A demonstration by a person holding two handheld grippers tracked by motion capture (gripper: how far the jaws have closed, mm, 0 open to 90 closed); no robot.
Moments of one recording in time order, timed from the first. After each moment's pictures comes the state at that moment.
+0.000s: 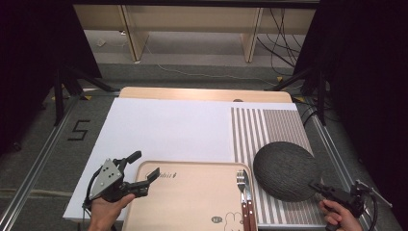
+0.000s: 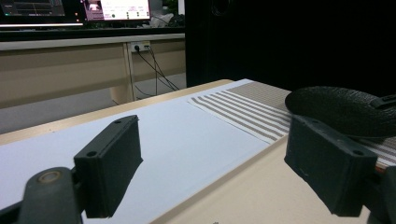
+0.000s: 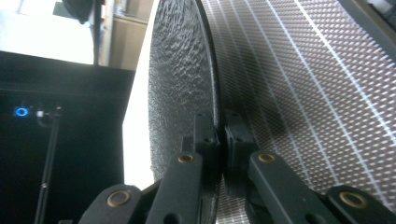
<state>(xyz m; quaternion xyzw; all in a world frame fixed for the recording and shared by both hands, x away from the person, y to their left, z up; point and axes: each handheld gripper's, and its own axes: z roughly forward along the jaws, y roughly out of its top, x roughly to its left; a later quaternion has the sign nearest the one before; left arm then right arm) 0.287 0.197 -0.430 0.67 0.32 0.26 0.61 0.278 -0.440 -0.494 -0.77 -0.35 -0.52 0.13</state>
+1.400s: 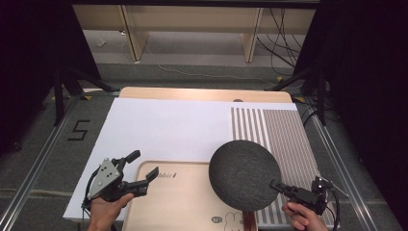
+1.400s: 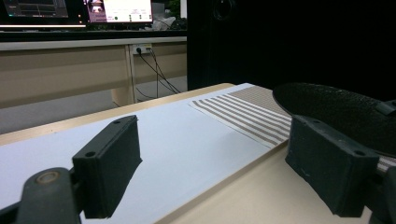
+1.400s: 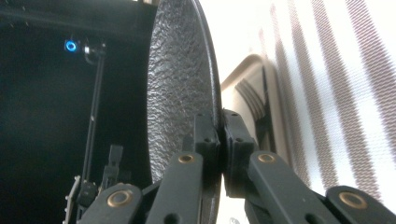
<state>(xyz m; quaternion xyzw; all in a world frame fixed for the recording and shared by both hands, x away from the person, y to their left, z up) 0.287 0.199 -0.429 0.66 0.33 0.26 0.62 0.276 -0.329 -0.467 -0.69 -0.41 -0.54 0.24</state>
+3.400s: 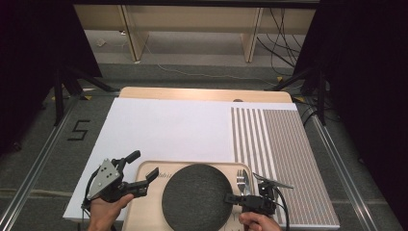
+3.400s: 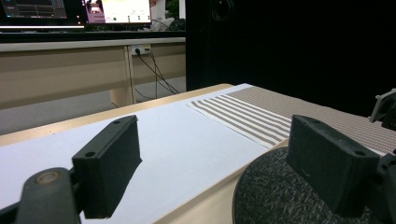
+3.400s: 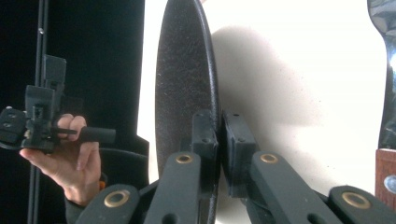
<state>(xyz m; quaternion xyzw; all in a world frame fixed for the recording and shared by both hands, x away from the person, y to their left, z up) 0.286 0.199 -0.429 0.66 0.33 0.26 0.62 0.286 -0.213 -0.487 -0.65 -0.54 -0.45 0.29</state>
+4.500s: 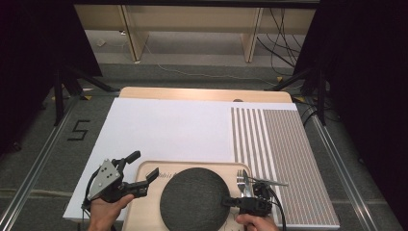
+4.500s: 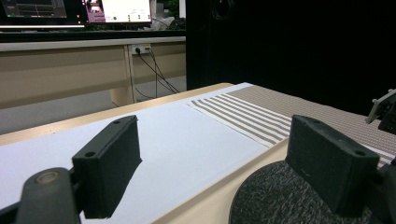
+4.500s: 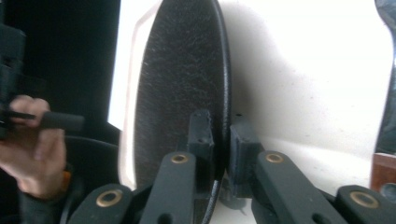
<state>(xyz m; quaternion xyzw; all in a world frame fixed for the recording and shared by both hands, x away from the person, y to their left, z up) 0.285 0.198 -0.430 0.66 0.33 0.26 0.62 0.287 -0.202 -0.489 -0.64 -0.59 -0.42 0.26</state>
